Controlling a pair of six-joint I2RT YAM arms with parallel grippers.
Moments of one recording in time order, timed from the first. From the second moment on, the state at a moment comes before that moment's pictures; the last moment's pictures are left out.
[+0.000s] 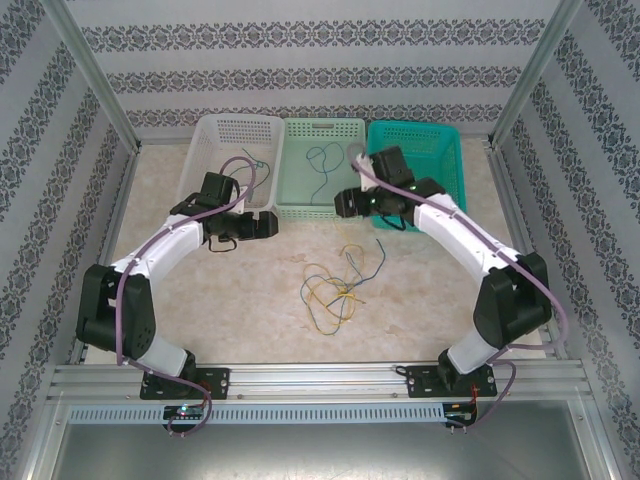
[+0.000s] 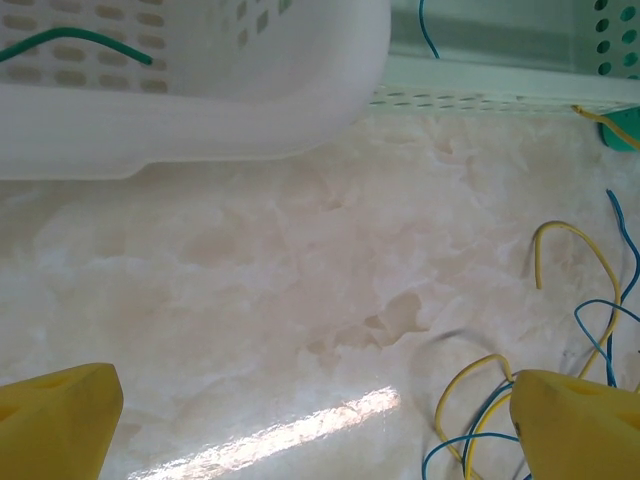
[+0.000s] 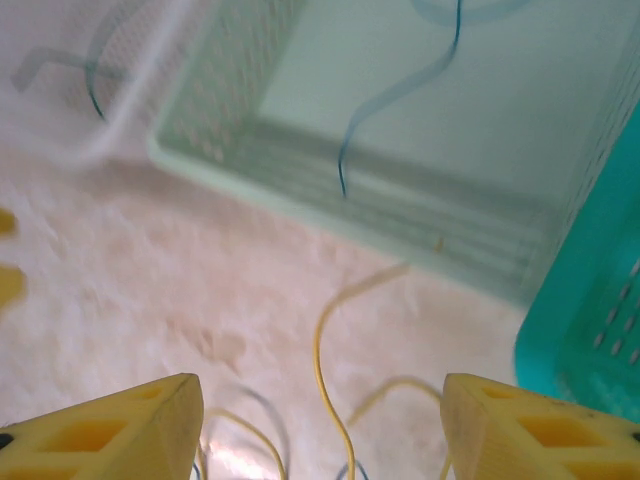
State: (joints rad) left arm -0.22 1.53 1.07 -0.55 0.32 -0.32; right arm 0.44 1.60 1.30 -0.60 -0.24 0.23
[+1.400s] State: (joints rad) left arm -0.48 1.57 1.22 -0.54 0.34 -0.23; right arm 0.58 1.31 1.29 -0.59 -0.19 0.17
